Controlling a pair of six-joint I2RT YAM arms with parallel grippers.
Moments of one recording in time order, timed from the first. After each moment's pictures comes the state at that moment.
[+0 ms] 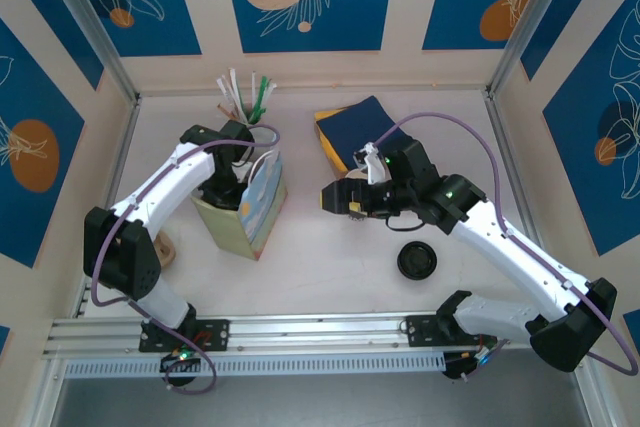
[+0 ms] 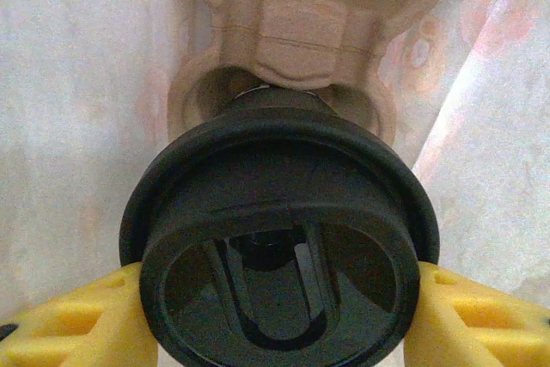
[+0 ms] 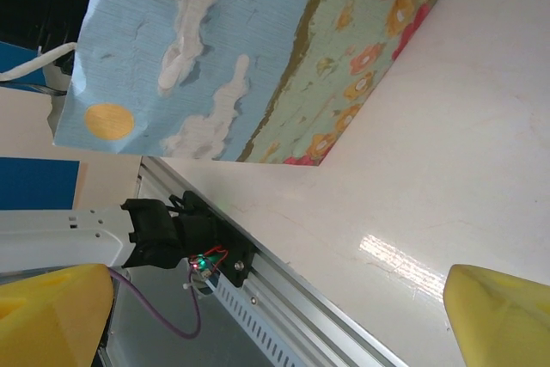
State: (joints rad) left arm -0.41 1.60 1.38 -1.36 0.04 -0.20; right arm 0.68 1.12 1.12 -0.73 -0.46 0.70
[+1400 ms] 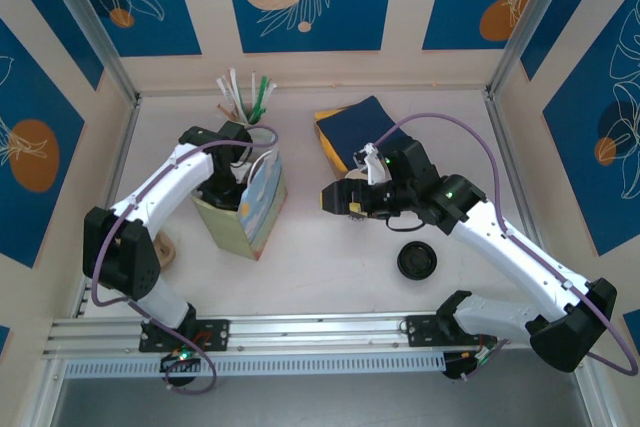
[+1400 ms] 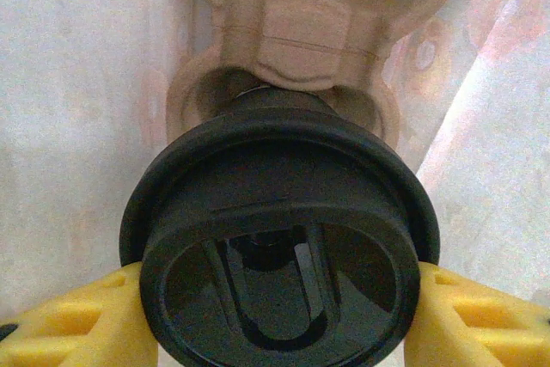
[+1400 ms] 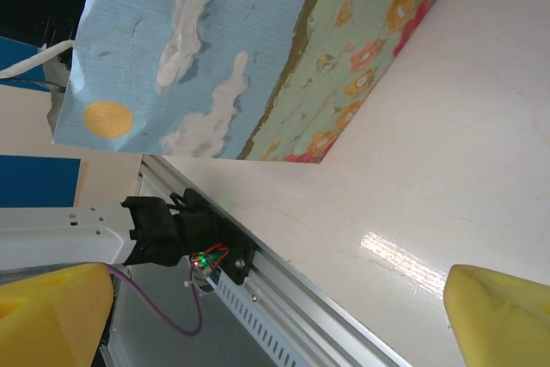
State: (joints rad) left arm -0.39 1.60 1.36 -1.34 0.05 -0.20; right arm 0.68 1.12 1.12 -0.73 -0.47 0.70
